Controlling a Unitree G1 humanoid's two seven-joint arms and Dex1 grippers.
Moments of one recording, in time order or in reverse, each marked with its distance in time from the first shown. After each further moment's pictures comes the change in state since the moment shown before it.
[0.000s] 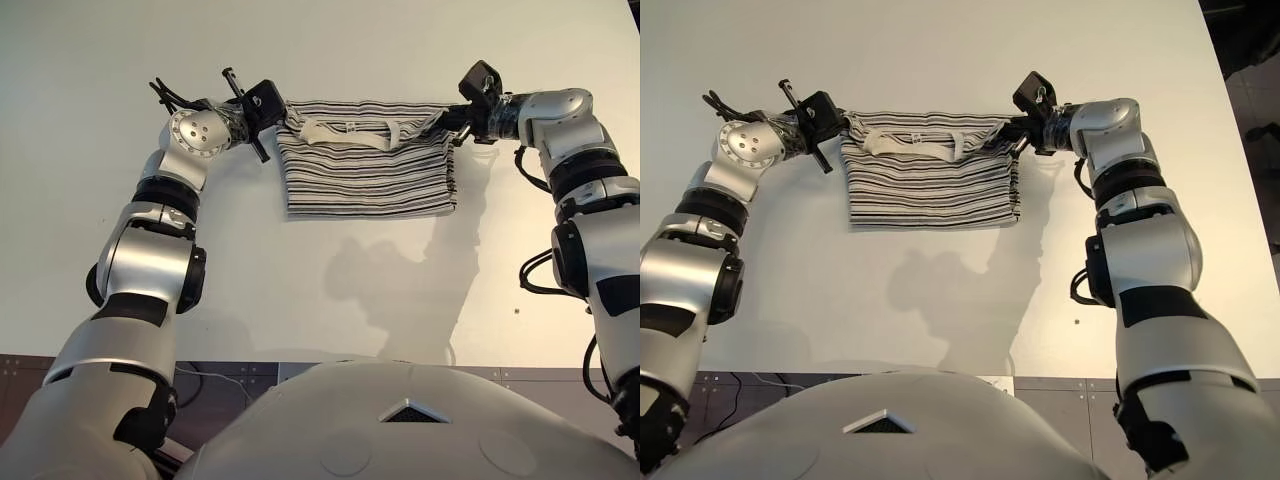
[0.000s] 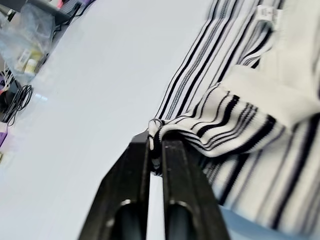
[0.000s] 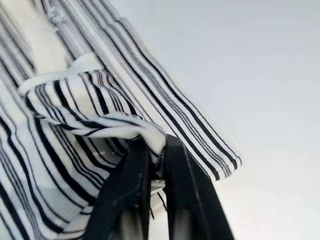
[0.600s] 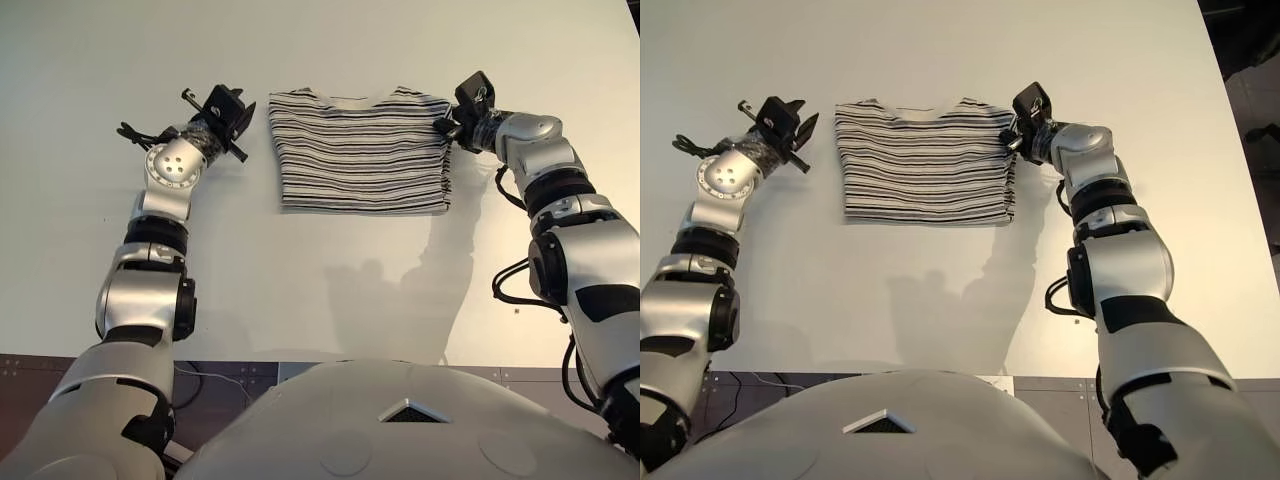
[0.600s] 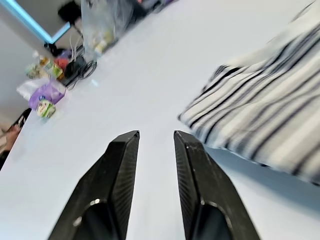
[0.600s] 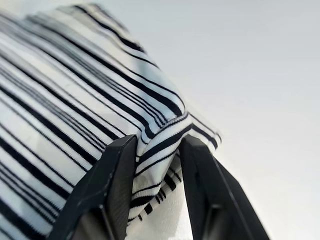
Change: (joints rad) left arm 0.281 0.063 0.177 -0.294 -0.132 -0.075 0.060; right arm 0.090 0.047 -0.048 -0.063 -0.102 -0.009 -0.288
